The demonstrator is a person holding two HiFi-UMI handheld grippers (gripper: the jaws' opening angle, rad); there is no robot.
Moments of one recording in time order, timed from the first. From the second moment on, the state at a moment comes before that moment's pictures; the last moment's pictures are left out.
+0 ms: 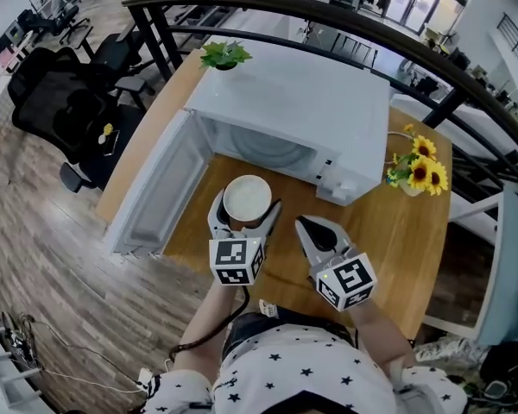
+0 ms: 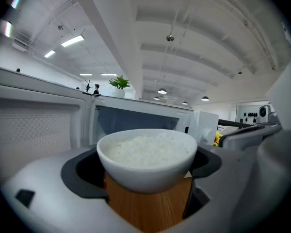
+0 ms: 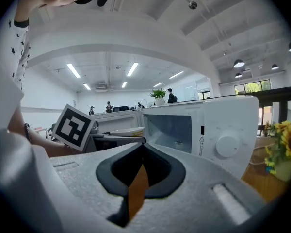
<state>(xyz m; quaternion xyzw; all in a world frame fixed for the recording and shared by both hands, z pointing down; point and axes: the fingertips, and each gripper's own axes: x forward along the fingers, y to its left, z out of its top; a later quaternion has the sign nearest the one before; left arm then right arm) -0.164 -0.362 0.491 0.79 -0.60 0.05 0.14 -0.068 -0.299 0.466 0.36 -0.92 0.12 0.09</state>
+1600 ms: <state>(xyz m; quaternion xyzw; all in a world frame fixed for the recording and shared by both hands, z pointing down) -0.150 -0.527 0.588 0.78 -0.59 0.17 0.15 -0.054 -0.352 0.528 0.36 -0.91 0.18 0.12</state>
